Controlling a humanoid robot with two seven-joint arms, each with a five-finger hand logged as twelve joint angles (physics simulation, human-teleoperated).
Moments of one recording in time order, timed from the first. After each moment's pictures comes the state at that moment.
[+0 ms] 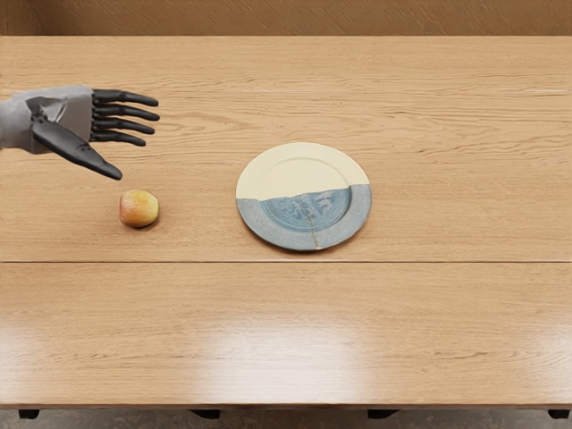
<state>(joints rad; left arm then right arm) -1.10 0.99 -0.29 -1.25 0.16 -0.61 0.09 -0.10 0.00 -0.06 0.21 0.04 -0.04 0.15</state>
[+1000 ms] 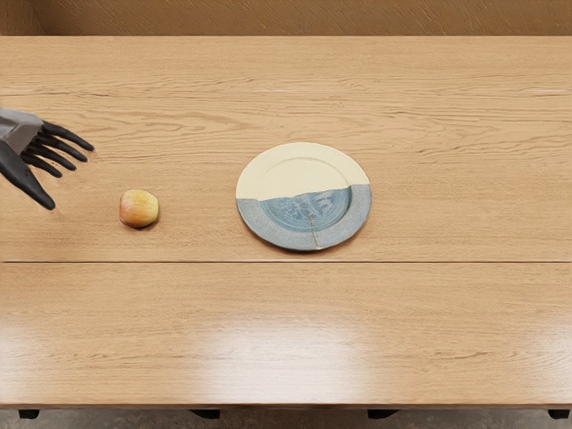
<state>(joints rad) -1.29 1.03 -0.17 -1.20 0.37 -0.61 0.48 -0.10 0.00 -0.06 0.21 0.04 -0.04 0.15</state>
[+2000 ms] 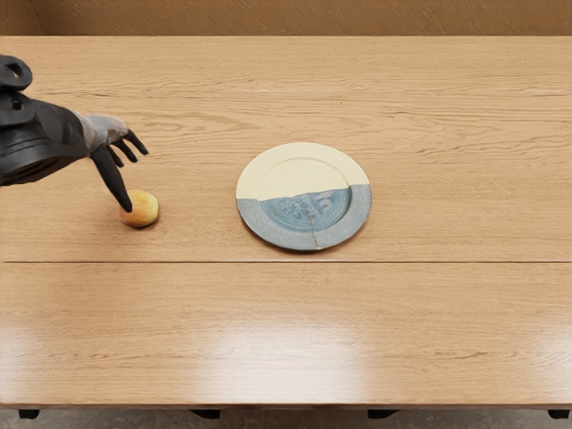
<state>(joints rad) -1.84 0.62 0.61 -1.53 0.24 0.20 0.61 -0.10 0.00 -0.06 0.21 0.04 -0.04 0.15</state>
